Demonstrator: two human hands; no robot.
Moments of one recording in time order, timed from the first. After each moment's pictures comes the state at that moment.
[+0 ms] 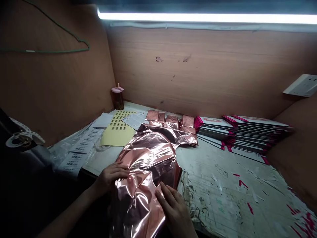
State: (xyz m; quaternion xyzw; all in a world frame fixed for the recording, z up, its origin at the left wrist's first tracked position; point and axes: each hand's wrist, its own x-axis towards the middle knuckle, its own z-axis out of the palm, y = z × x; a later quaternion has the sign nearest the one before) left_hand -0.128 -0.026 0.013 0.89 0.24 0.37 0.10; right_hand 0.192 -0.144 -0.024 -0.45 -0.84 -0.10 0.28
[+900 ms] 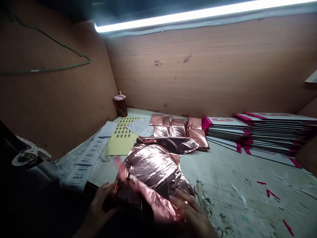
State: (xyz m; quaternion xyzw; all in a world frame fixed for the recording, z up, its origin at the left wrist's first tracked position) left_hand -0.164 -0.065 -0.016 0.80 0.43 0.41 0.01; right_hand 0.213 -0.124 0.002 -0.40 -0.83 0.11 0.36
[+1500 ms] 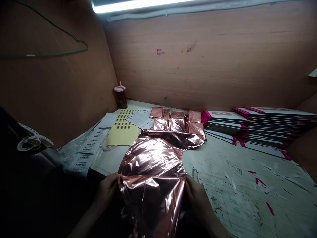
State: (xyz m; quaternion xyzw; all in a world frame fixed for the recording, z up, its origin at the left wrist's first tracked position) left_hand -0.138 -0.067 -0.009 0.74 0.52 0.39 0.19; right_hand 0.220 -0.107 -0.003 -0.66 -0.68 0.20 0.25
